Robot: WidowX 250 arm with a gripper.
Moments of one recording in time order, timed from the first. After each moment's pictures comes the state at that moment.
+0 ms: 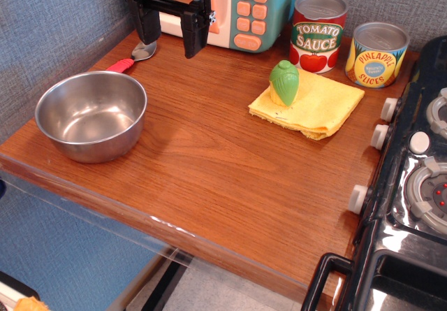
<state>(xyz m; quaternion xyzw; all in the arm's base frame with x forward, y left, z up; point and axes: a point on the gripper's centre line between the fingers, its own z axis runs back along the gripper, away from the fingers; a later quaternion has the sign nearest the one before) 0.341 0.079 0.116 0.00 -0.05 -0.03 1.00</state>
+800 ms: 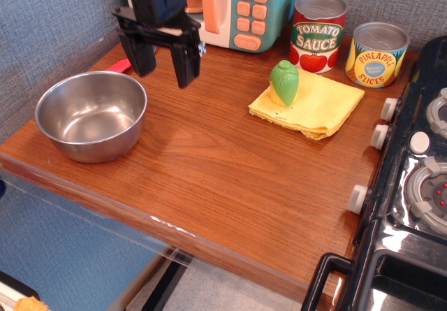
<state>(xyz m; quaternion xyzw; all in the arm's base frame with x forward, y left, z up) 0.315 0.079 0.100 -0.04 -0.06 -0.04 1.00</state>
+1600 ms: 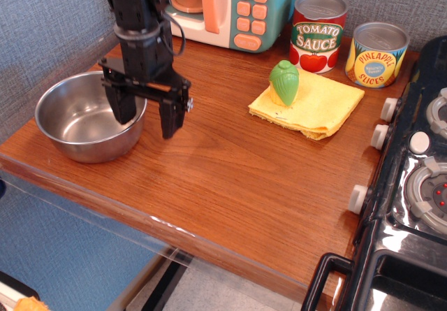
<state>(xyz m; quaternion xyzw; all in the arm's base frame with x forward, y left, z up) 0.286 0.086 0.043 0.01 0.00 0.03 1.00</state>
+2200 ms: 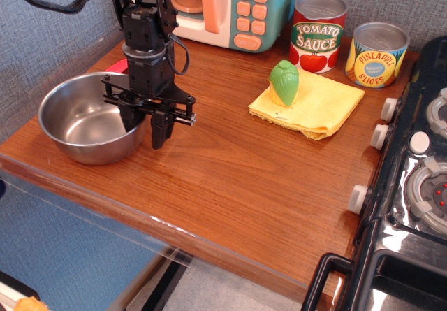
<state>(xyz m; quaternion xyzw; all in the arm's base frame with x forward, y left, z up) 0.287 0.086 0.027 0.02 0.02 0.06 1.00</state>
